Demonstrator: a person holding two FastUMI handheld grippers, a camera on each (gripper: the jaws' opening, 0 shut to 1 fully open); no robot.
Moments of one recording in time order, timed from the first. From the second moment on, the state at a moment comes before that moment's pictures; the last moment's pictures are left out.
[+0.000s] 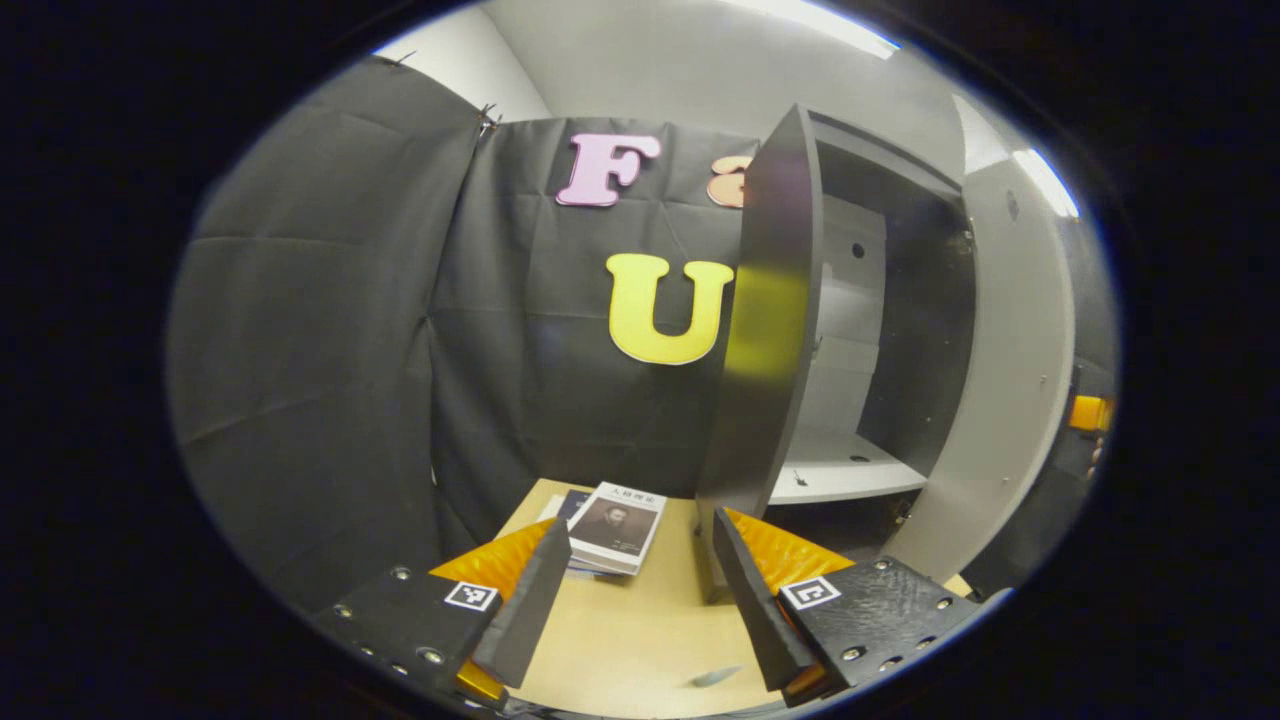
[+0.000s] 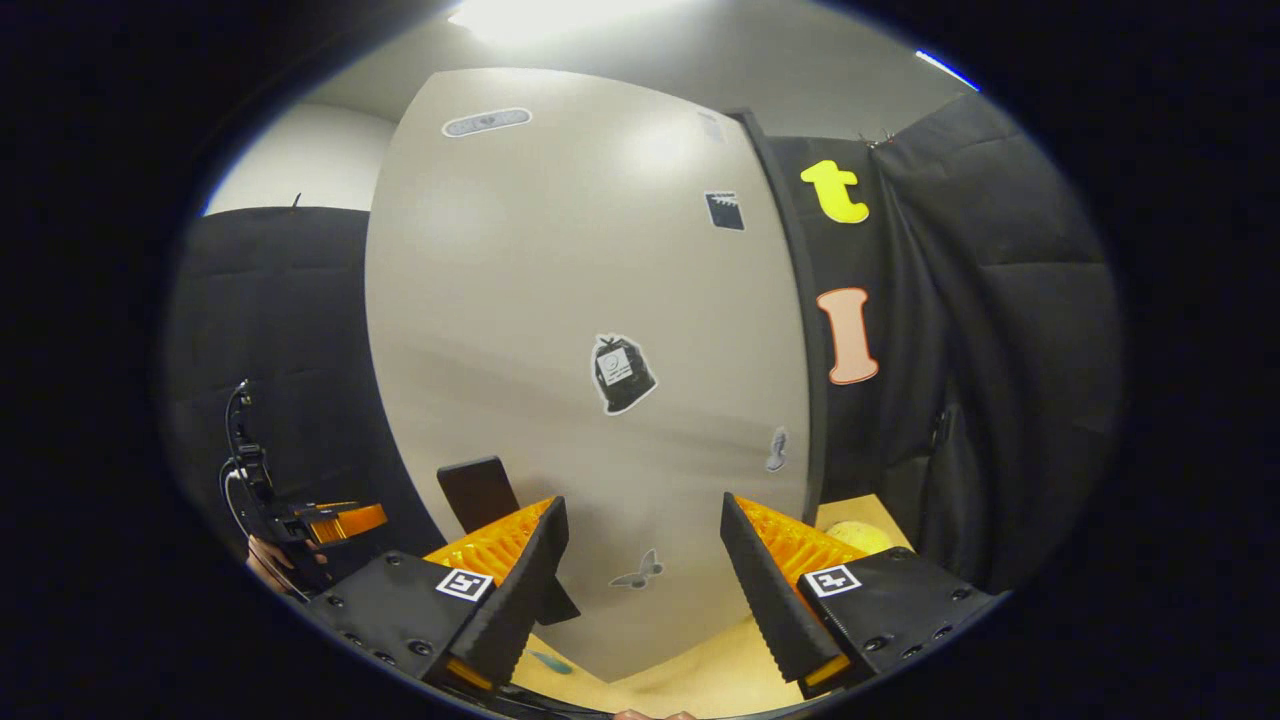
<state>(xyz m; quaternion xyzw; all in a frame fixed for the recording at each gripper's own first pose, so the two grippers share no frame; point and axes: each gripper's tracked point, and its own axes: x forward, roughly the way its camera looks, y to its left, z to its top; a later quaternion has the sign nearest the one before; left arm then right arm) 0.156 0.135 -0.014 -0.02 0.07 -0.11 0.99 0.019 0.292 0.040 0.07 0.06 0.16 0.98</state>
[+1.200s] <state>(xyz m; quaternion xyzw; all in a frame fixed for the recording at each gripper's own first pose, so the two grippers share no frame) 0.135 -0.014 0.047 0.00 -0.02 -0.14 0.99 0.034 0.142 0.046 0.05 0.03 0.06 1.00</state>
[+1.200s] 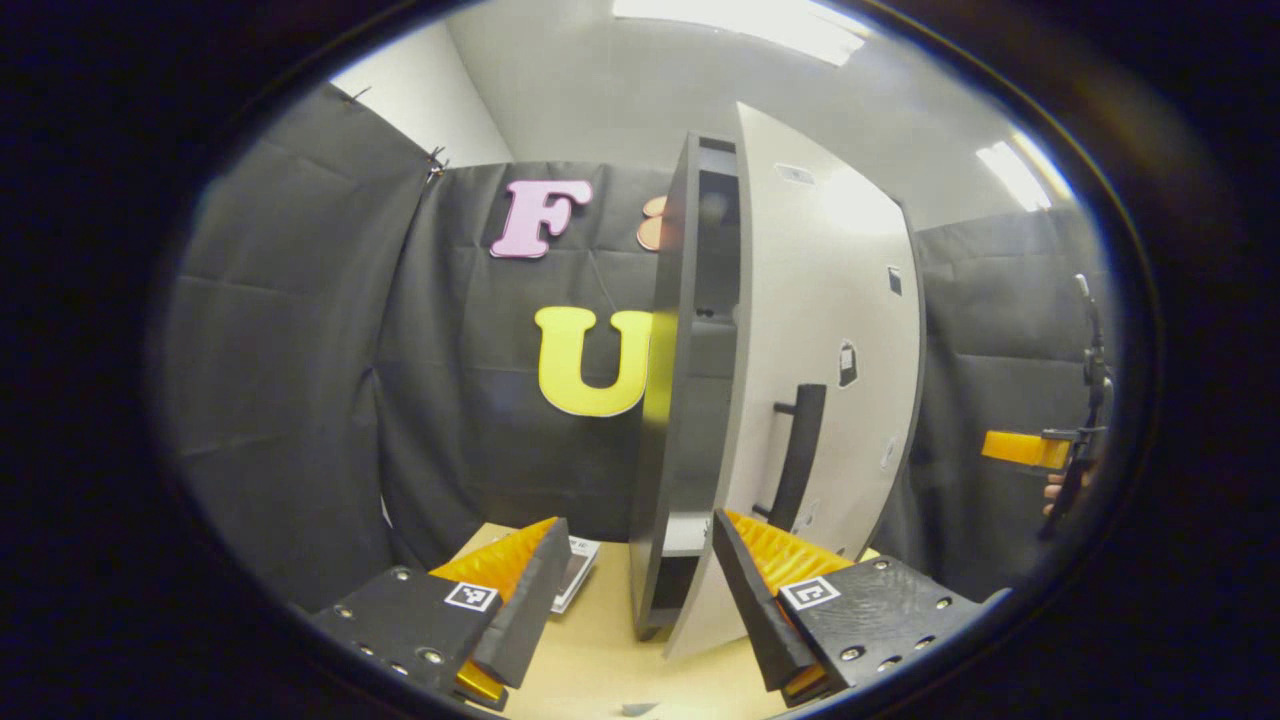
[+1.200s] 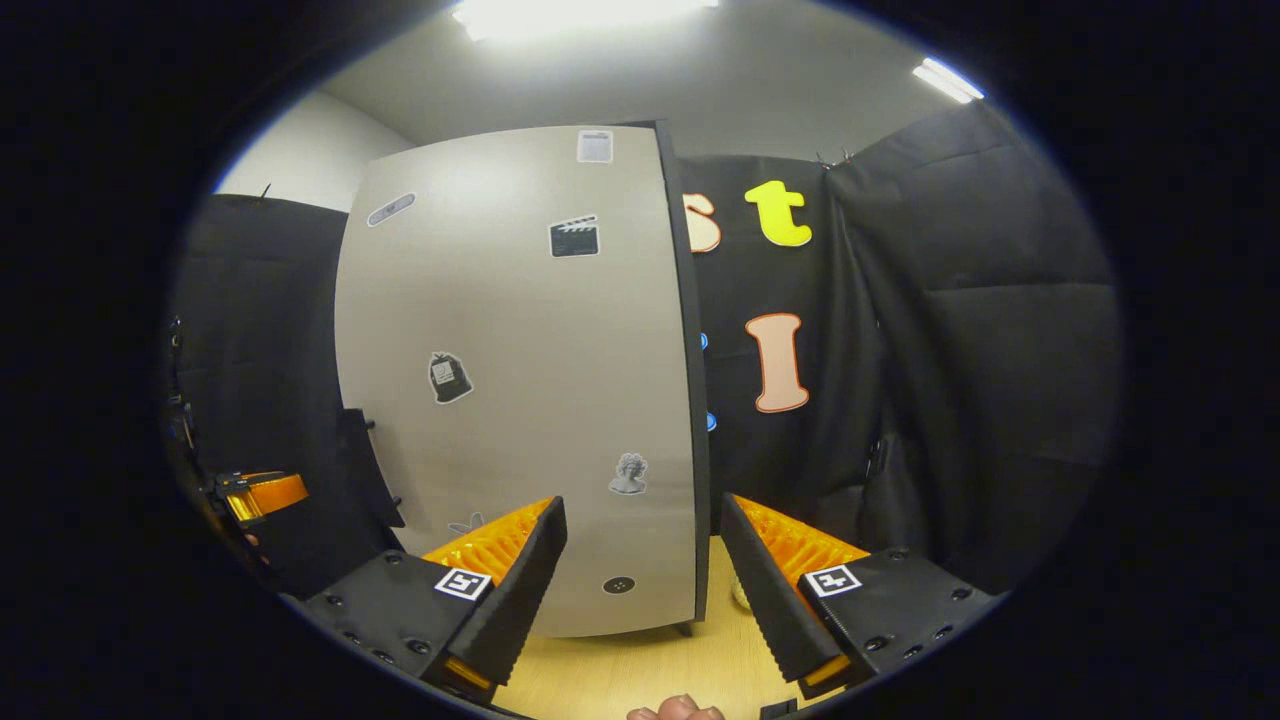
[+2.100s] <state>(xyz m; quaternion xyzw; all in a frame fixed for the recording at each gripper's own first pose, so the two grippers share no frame) 0.055 -0.066 0.042 0.01 -0.05 -0.06 1.00 -0.013 0.004 -0.002 0.04 0.07 0.08 0.99</state>
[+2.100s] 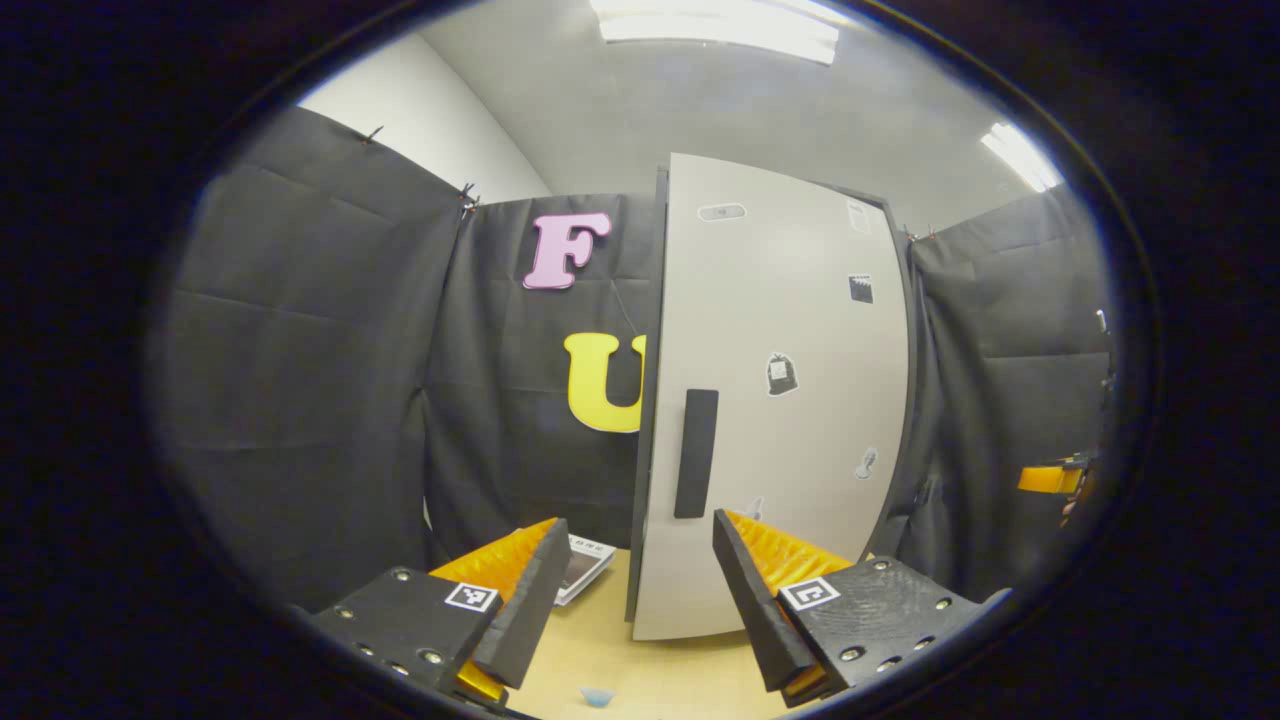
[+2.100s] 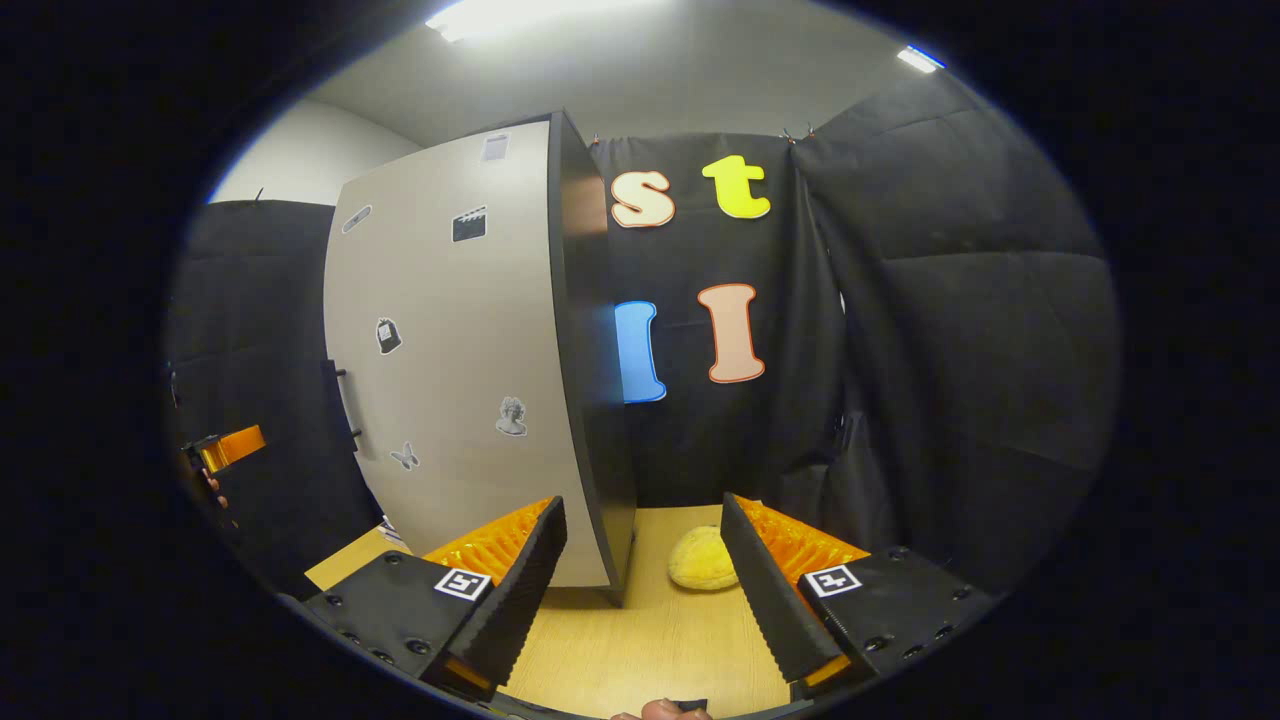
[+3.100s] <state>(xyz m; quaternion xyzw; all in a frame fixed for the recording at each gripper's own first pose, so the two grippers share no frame) 0.038 -0.006 0.060 0.03 -0.07 -0.06 1.00 -0.043 0.019 0.020 0.09 0.04 0.04 0.99</state>
